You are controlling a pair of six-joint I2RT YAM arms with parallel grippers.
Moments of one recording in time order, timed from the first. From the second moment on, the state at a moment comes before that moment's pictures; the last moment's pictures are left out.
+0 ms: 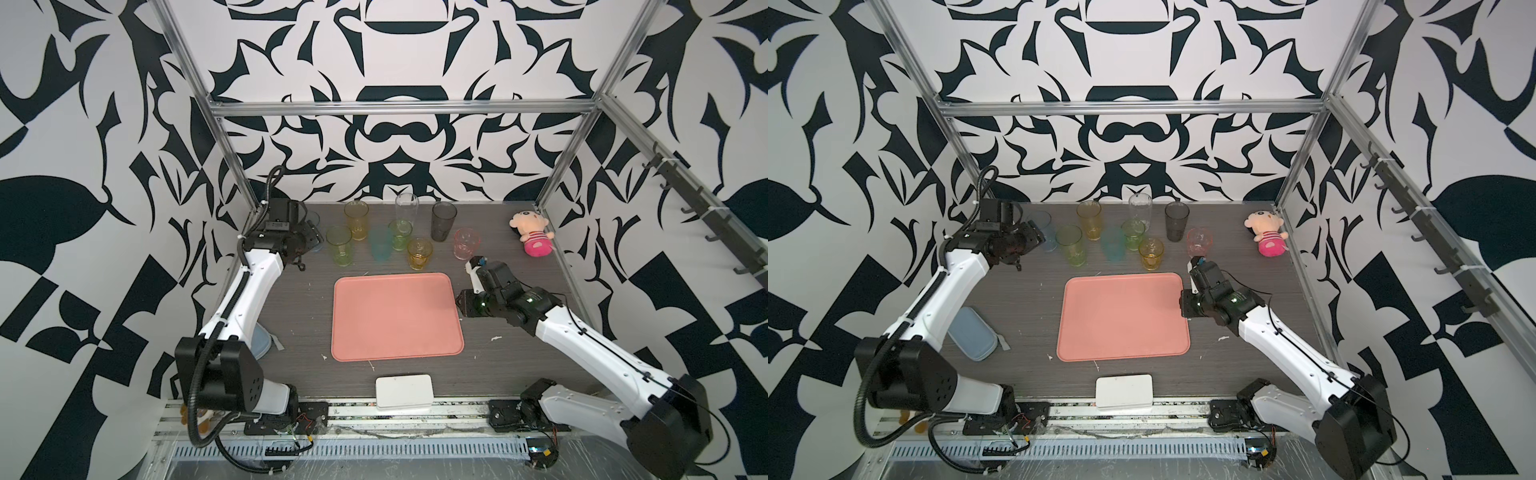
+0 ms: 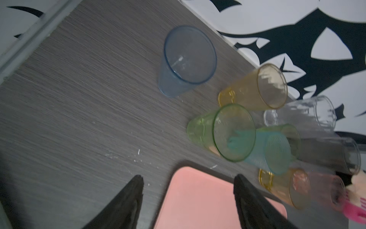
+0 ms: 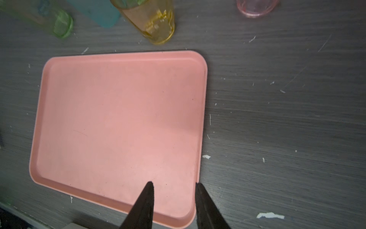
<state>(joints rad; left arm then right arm) -0.08 1.48 1.36 -0.72 -0.01 -0.63 0.53 1.08 0.81 -0.64 -0.03 0.46</state>
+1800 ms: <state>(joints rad) 0.02 2.10 1.95 -0.94 -0.04 -0.52 0.52 1.41 0.71 -0.08 0.06 0.33</state>
